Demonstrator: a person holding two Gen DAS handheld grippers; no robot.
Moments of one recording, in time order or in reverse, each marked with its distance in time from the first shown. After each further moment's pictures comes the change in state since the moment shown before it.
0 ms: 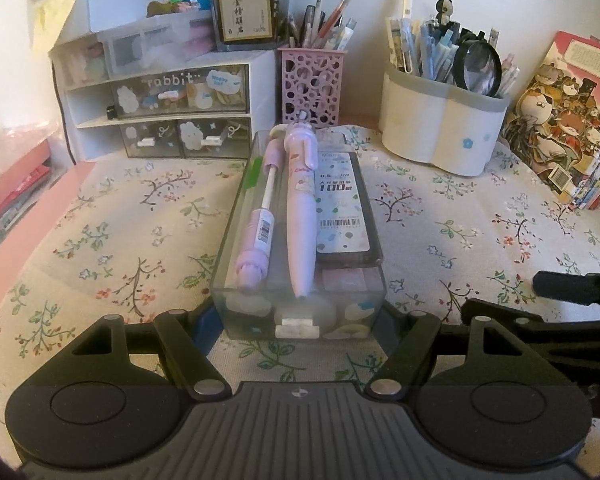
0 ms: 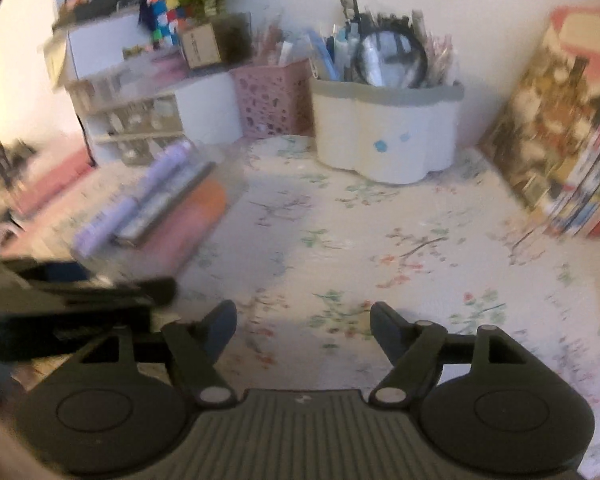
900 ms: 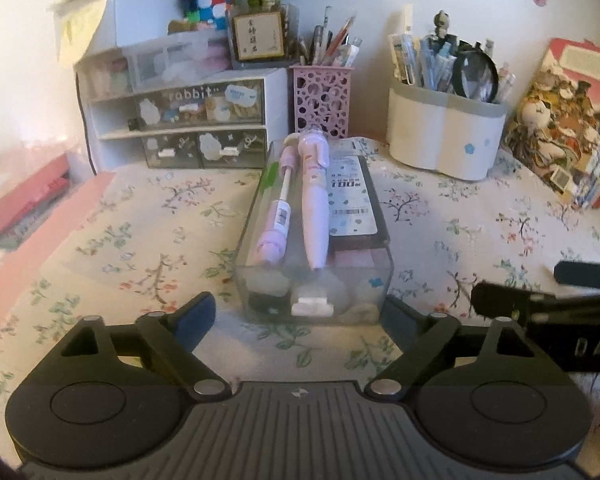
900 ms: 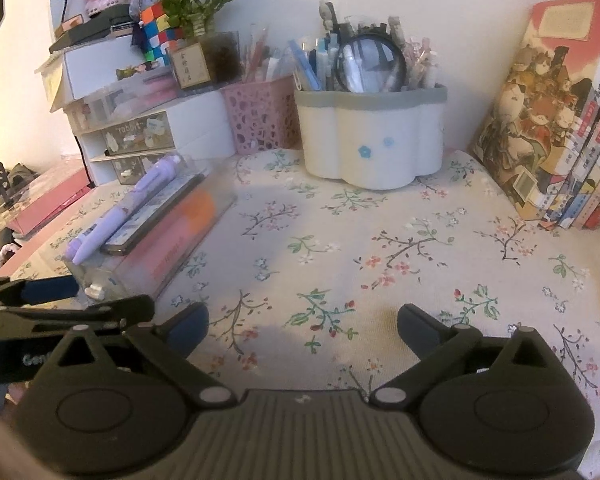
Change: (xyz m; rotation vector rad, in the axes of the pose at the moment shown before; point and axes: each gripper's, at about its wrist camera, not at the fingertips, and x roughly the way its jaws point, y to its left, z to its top) left arm -0.017 0.002 -0.019 0.018 -0.080 0.044; right arm -0.001 -0.013 -0.010 0.061 -0.068 0.039
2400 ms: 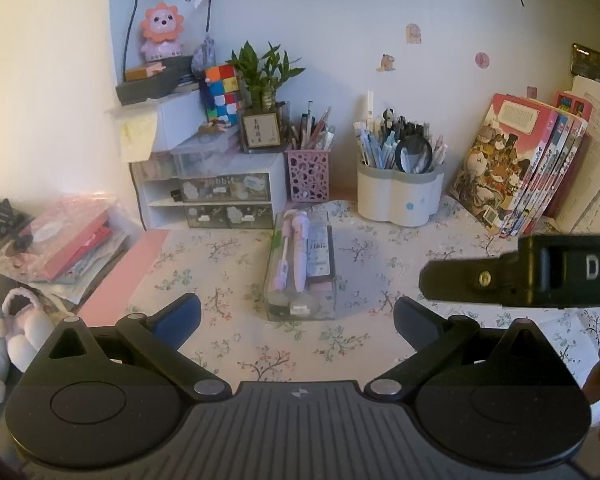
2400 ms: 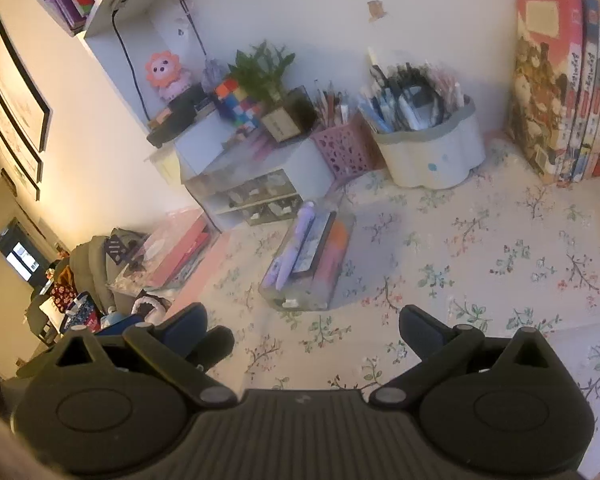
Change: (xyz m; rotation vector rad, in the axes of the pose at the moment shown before) left arm -0.152 -0.011 0.020 0.031 -0.084 0.012; right arm -0.134 0.021 0.026 0.259 0.031 0.282
